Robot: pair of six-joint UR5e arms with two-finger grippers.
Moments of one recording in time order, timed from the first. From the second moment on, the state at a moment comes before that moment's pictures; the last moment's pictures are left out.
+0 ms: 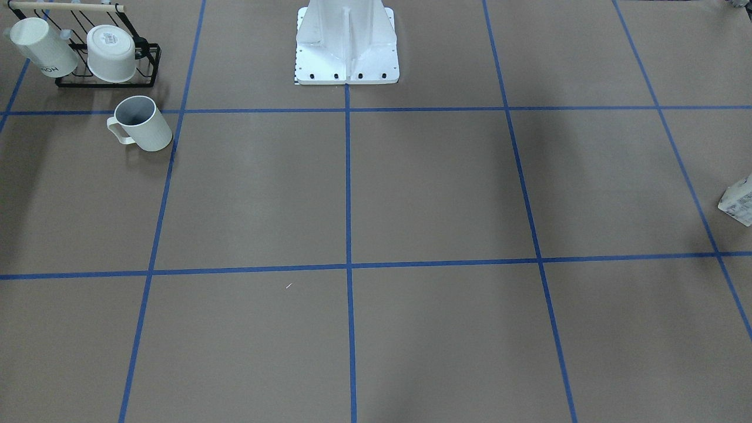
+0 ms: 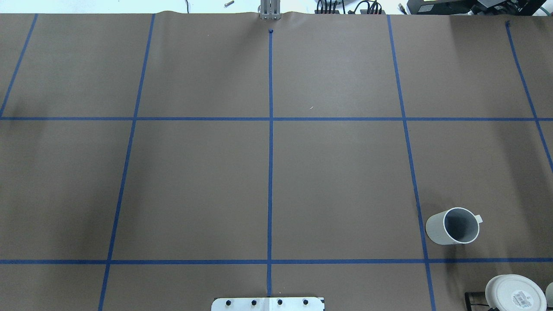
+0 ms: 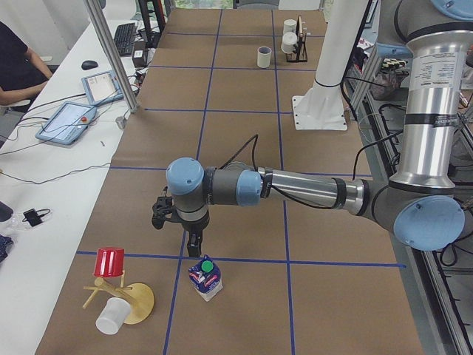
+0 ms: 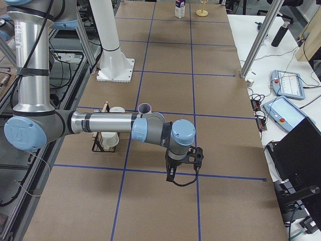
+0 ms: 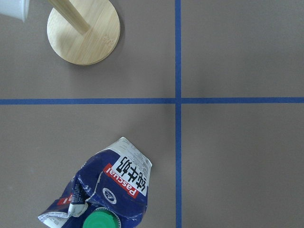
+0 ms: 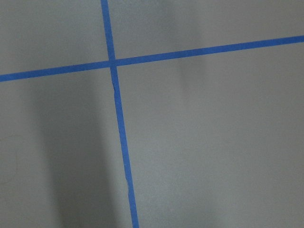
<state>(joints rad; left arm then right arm) -1.59 -1.60 -1.68 -1.46 -2.33 0.01 1.62 -1.62 1.67 -1.75 2.31 0.02</state>
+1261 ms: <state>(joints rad) -1.59 -1.61 -1.69 -1.46 -2.36 0.00 1.56 -1.56 1.72 -1.75 2.31 0.02</state>
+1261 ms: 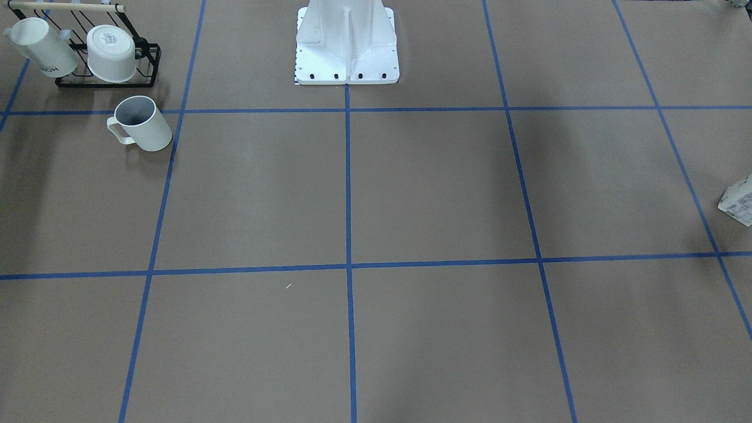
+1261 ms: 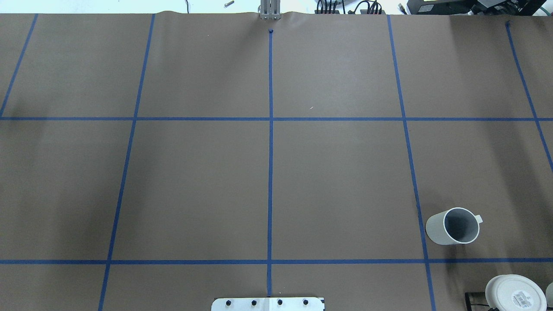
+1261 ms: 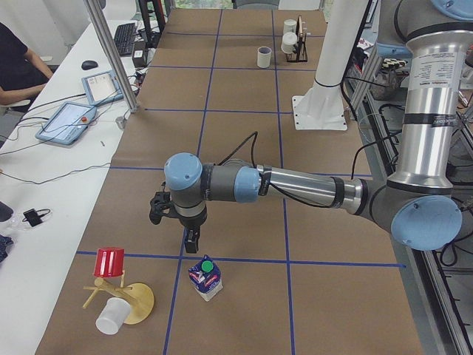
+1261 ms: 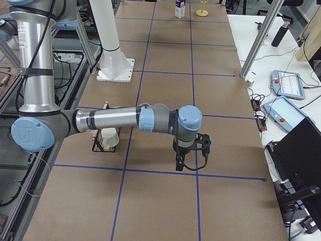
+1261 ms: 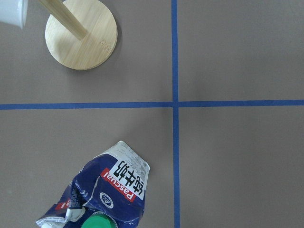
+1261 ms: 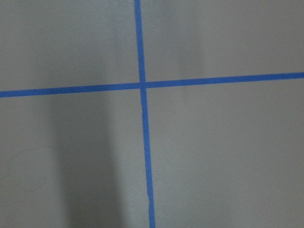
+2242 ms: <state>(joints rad) -1.53 -1.65 -1.70 -1.51 -2.44 0.00 1.29 -1.49 1.83 -1.54 2.44 0.16</state>
